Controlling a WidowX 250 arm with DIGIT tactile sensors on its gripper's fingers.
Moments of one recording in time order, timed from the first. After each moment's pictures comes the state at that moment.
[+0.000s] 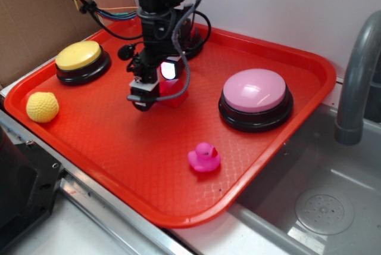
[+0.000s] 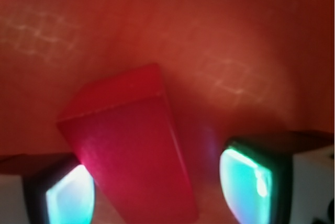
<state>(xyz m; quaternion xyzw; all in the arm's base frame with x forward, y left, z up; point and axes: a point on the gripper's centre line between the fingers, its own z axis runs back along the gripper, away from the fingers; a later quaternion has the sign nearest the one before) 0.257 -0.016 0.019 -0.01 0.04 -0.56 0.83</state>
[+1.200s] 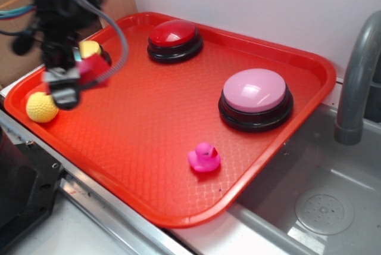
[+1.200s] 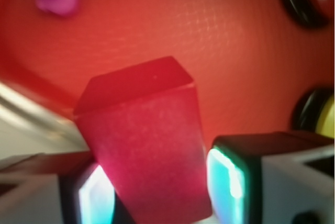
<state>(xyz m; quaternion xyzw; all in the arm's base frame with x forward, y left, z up) 0.097 -0.050 0.146 -0.02 0.01 -0.21 0.98</state>
